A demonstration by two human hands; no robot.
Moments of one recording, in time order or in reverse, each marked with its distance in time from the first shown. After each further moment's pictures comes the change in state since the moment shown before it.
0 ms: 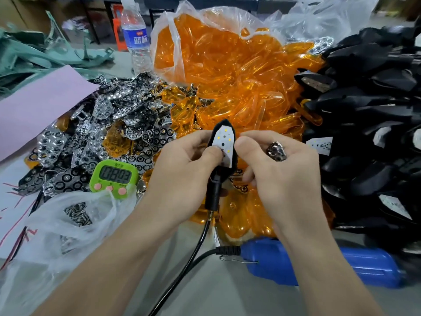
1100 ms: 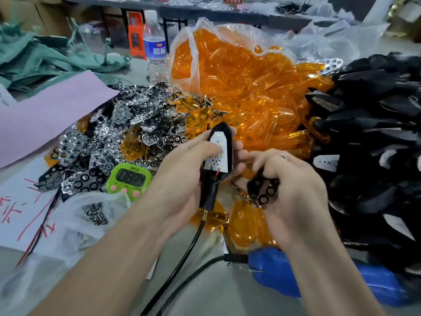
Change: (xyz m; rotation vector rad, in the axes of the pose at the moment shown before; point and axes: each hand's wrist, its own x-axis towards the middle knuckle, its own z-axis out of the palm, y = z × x) left_hand 0.013 0.007 -0.010 -0.602 -0.070 -0.174; right_hand 0.002 -0.011 0.006 0.429 -0.140 0.307
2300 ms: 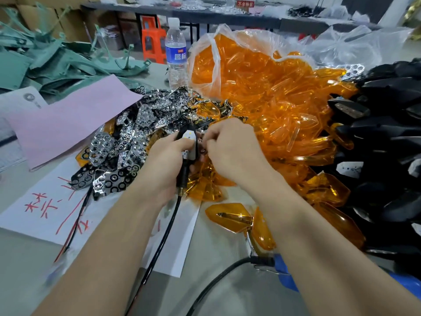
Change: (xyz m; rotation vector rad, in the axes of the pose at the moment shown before) left_hand 0.025 0.028 -0.071 0.274 0.366 0.070; right_hand 0.077 0.004 0.099 -1.129 -0.151 -0.236
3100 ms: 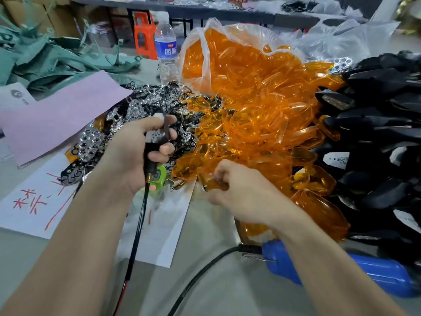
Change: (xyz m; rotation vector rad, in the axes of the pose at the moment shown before) left_hand -0.002 0.026 -0.023 -0.157 -0.111 -0.115; right_hand -0.071 0.042 -0.012 0.041 -0.367 0.099
